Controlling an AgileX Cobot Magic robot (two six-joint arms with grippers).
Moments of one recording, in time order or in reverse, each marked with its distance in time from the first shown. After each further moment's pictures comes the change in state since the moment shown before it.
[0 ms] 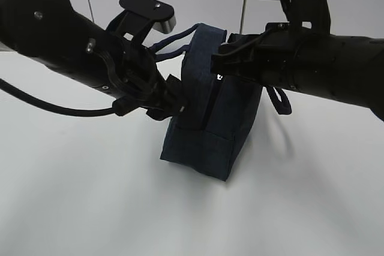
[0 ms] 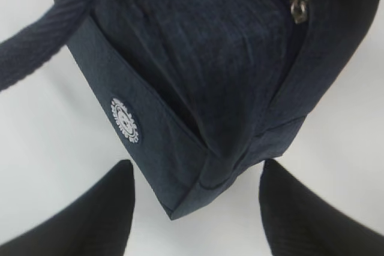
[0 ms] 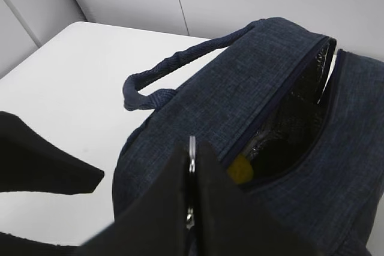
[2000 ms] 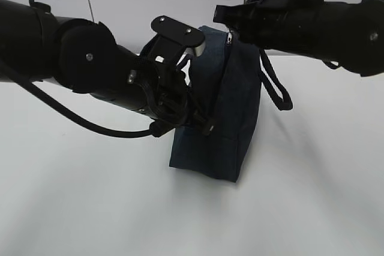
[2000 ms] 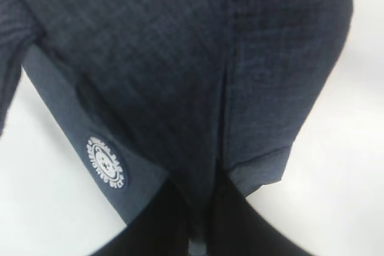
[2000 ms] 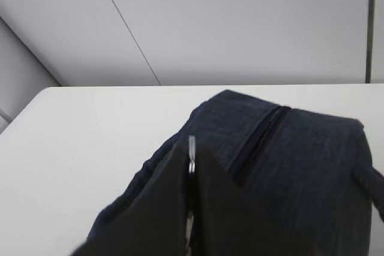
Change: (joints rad) left arm -0.073 0.111 0.000 -0.022 -0.164 0.002; right arm -0.094 0.137 -0.181 0.133 -0.020 0.002
